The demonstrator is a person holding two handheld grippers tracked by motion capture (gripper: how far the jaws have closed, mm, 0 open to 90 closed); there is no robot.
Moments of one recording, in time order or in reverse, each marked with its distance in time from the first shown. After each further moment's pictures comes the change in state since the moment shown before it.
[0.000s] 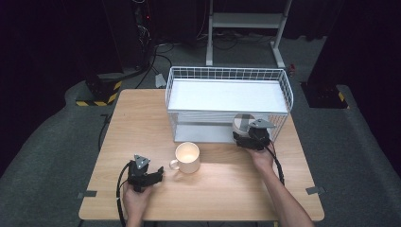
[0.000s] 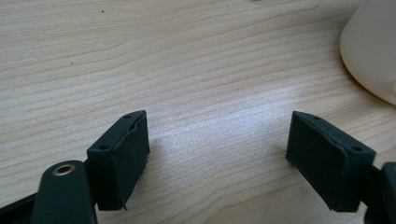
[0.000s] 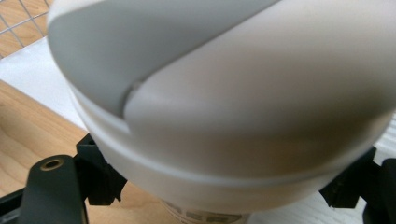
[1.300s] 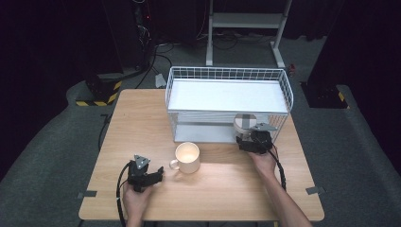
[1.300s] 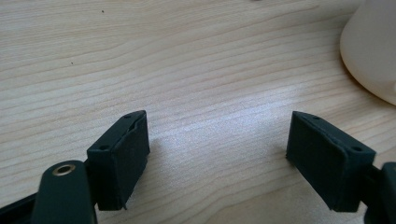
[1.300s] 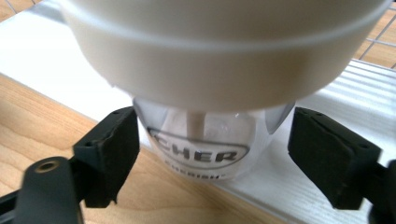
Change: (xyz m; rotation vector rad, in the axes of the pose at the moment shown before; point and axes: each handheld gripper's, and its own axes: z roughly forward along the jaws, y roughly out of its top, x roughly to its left) left arm 0.000 0.000 0.000 -0.001 0.000 0.001; right arm -0.001 -0.013 -0.006 0.077 -0.040 0.041
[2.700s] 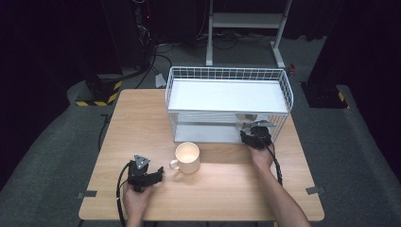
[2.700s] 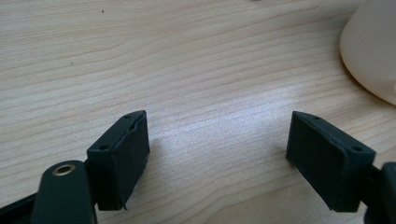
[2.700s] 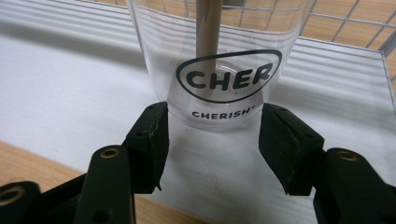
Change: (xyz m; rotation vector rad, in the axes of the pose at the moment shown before) left arm 0.000 0.000 0.000 0.000 0.000 0.000; right arm -0.011 0.003 0.026 0.020 -0.107 0.098
